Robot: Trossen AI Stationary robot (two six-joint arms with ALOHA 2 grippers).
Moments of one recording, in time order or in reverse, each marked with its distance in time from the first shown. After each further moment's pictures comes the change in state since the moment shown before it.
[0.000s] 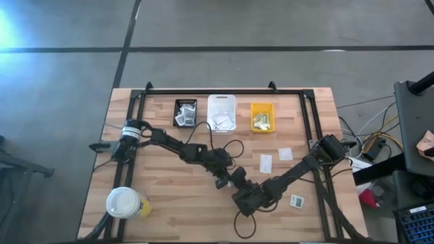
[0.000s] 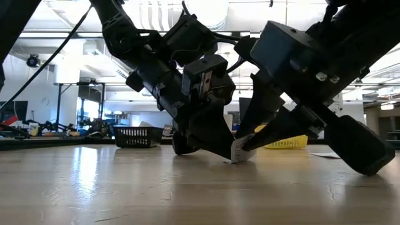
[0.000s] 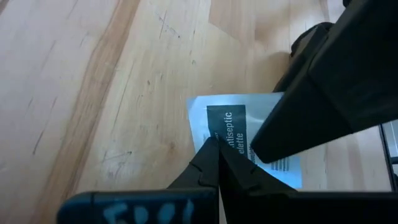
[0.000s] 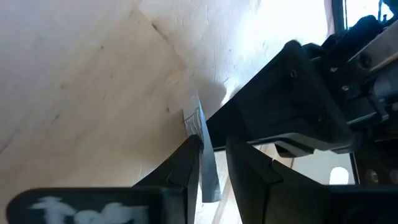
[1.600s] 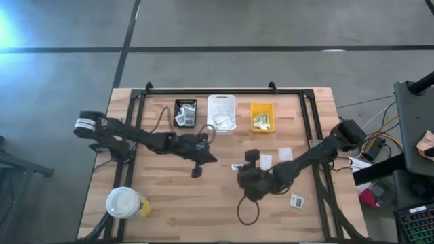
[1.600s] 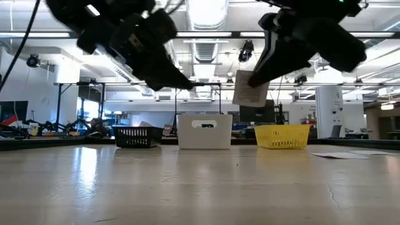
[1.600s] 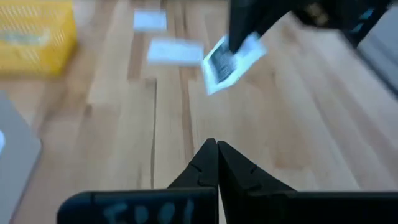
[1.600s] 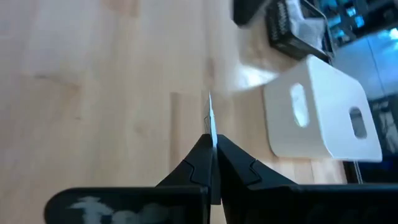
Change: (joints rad) left arm 0.033 -0.544 -0.350 0.016 -0.193 0.508; right arm -0.061 -0.285 -0.008 -0.255 -0.032 0.471
